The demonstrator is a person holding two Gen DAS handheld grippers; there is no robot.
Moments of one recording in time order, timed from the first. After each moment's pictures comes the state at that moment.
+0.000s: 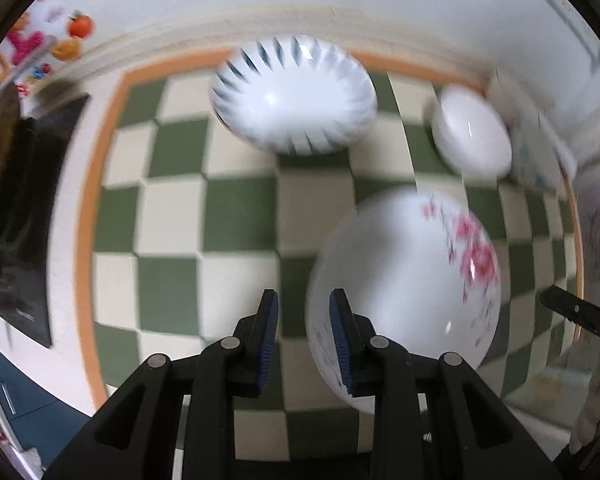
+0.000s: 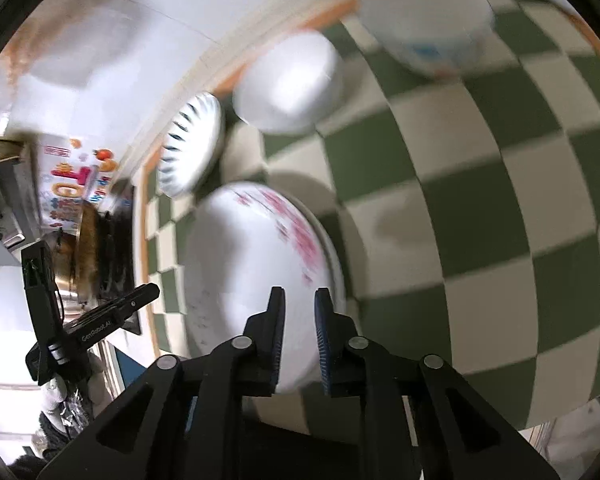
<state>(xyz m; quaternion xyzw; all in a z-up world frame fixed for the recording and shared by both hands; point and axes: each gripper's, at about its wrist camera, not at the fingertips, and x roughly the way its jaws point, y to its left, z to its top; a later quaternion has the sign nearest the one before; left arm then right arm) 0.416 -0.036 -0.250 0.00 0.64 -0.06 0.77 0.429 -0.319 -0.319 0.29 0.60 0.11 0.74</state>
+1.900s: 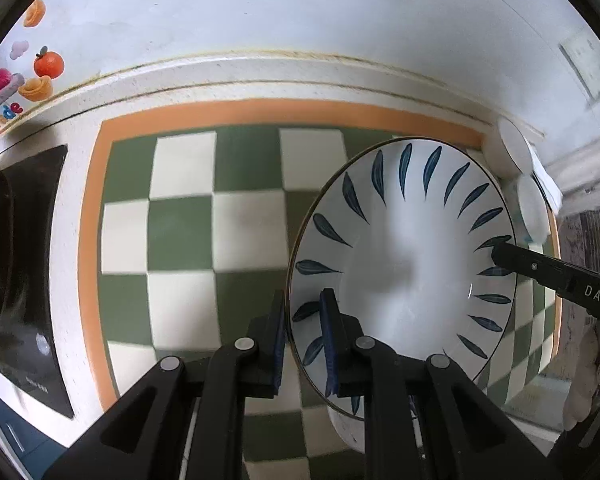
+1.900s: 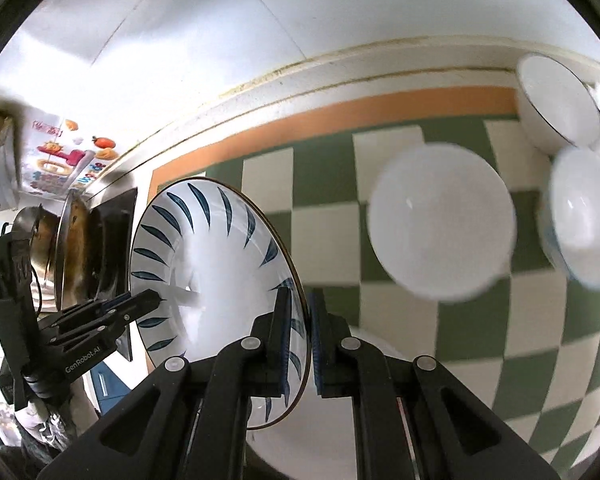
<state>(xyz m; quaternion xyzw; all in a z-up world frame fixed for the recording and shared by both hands) 0.499 -0.003 -0.242 -0.02 0.65 -0.12 0.75 0.550 -0.240 -0.285 0.19 0.63 0.12 0.74</state>
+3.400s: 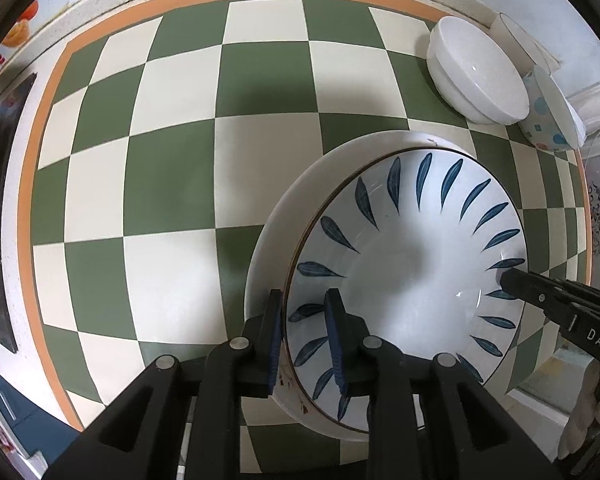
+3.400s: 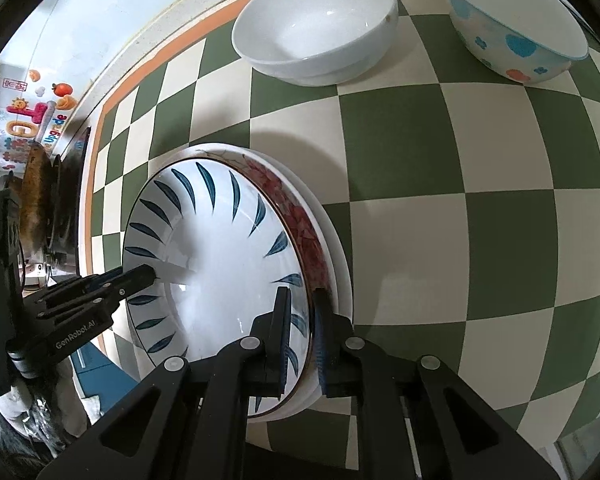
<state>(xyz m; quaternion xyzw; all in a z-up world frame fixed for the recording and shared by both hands) 0.420 -0.060 -0.321 0.00 0.70 -0.10 0.71 0.448 -0.278 -0.374 0.18 0.69 0.09 0.70</state>
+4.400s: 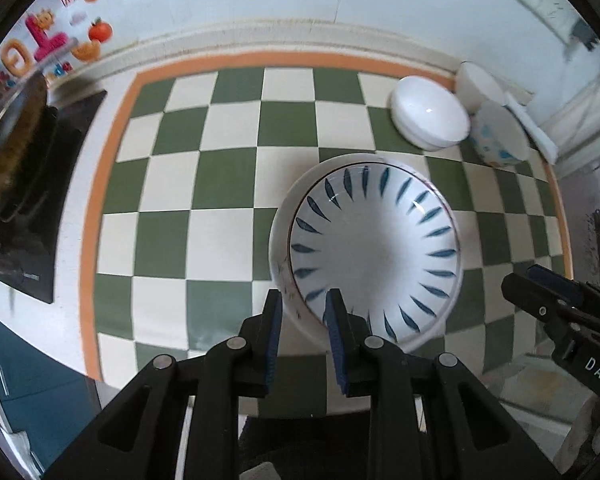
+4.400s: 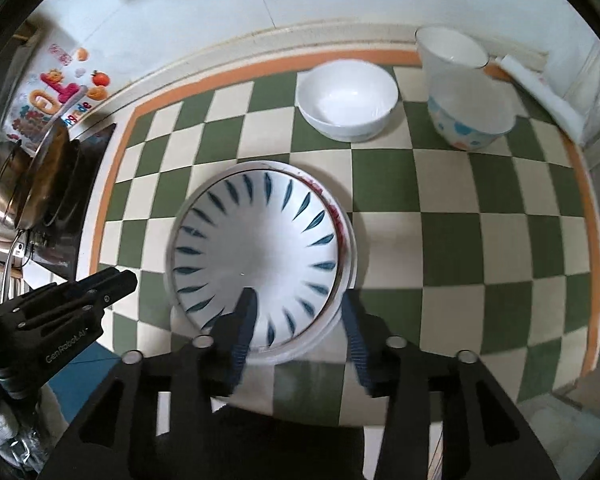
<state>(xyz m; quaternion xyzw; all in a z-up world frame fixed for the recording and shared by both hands) 0.339 -0.031 -0.207 0.00 0.62 -0.07 0.78 0.371 -0.246 -0.249 0.09 0.61 0.06 0.78</state>
